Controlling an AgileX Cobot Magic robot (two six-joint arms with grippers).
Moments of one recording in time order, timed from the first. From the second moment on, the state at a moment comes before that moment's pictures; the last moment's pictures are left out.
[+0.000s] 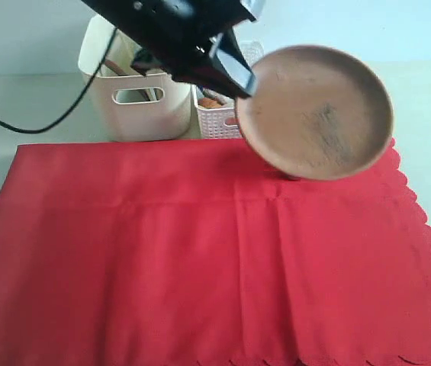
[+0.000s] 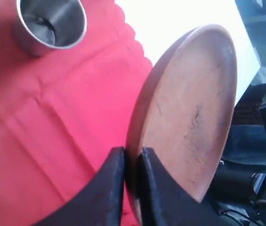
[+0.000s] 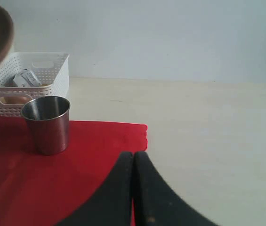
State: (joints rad) left arm -0.55 1.82 -1.59 -0.77 1.05 0.25; right arm -0.02 0.01 0.00 0.24 0.30 -0.26
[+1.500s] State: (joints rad) left arm -0.02 2.01 -1.64 -0.79 0.59 0.59; right arm -0.02 0.01 0.00 0.24 0.30 -0.26
